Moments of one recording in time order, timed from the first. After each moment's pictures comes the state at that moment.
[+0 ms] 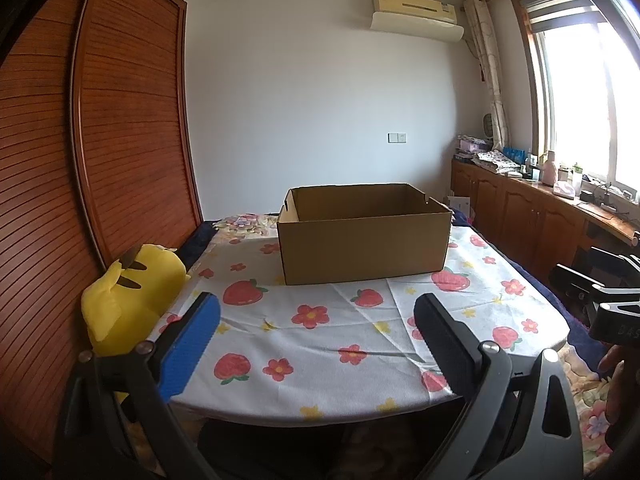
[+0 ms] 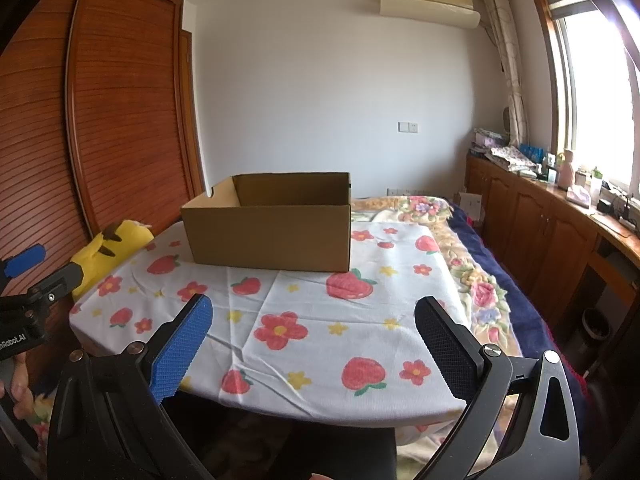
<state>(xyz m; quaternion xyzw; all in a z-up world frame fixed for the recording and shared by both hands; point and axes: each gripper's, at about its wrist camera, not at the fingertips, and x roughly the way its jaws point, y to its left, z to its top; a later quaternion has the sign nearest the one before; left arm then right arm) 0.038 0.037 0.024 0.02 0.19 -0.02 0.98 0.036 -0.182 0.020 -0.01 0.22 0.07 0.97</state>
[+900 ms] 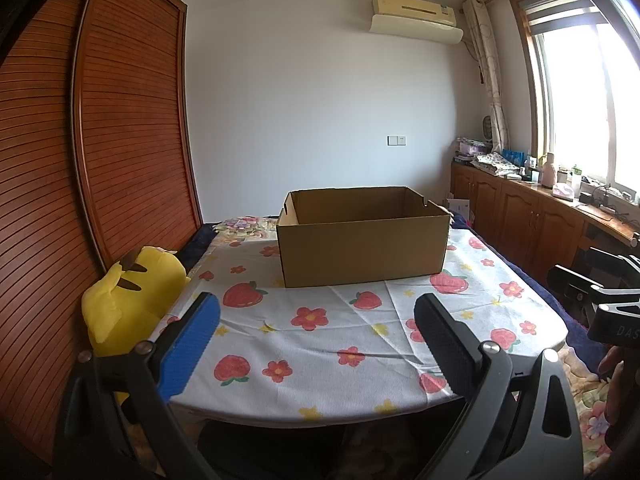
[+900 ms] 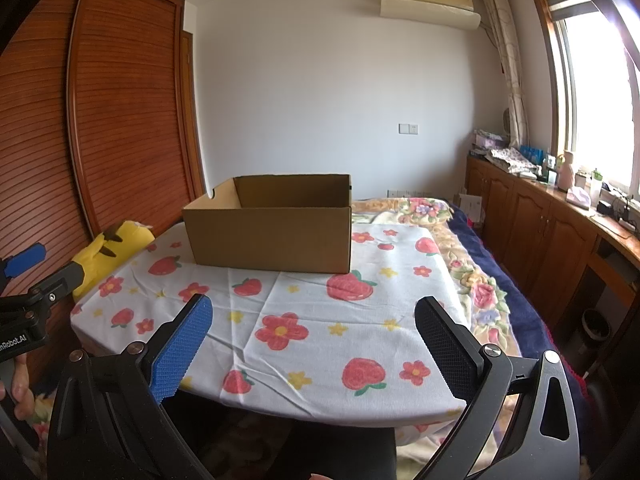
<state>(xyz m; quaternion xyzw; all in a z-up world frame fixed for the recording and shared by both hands) 0.035 0.035 0.028 0.02 0.19 -0.02 0.98 0.036 -0.182 0.020 -0.01 0.22 0.07 0.97</state>
